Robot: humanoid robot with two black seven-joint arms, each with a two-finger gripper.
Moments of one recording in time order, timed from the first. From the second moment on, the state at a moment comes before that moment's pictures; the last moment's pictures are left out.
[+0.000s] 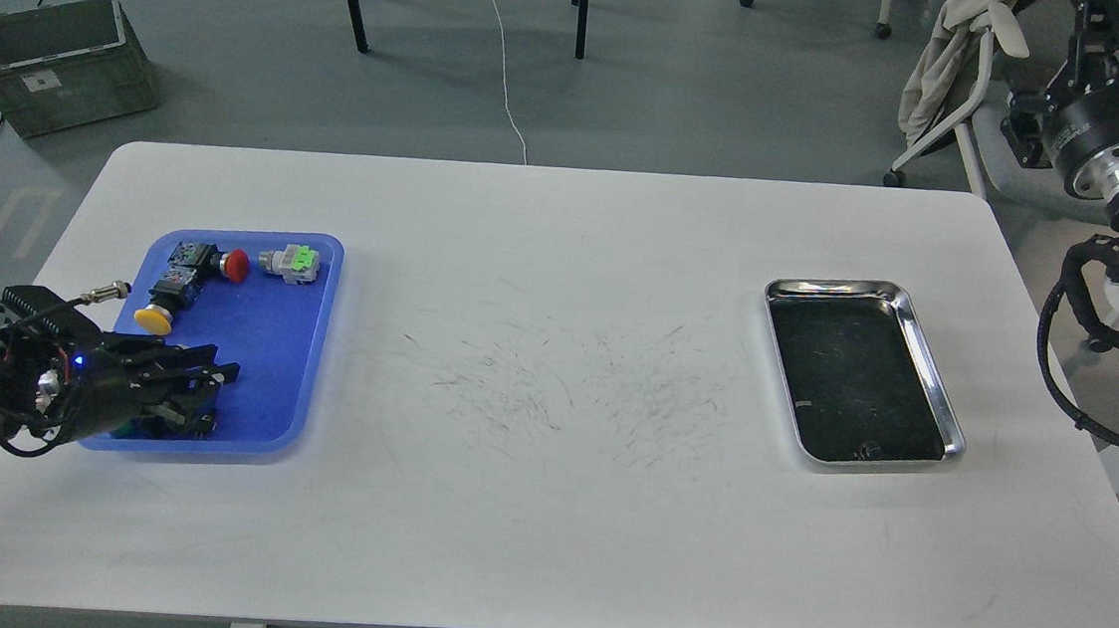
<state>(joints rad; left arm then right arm) -0.61 0.76 -0.20 -0.85 1.82 0.16 -0.49 1.01 -0.60 0.37 0.73 -0.11 0.05 0.40</state>
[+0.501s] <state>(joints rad) -0.61 0.77 -0.20 -0.89 1.83 0.16 -0.49 1.01 -0.60 0.37 0.73 -0.11 0.05 0.40</state>
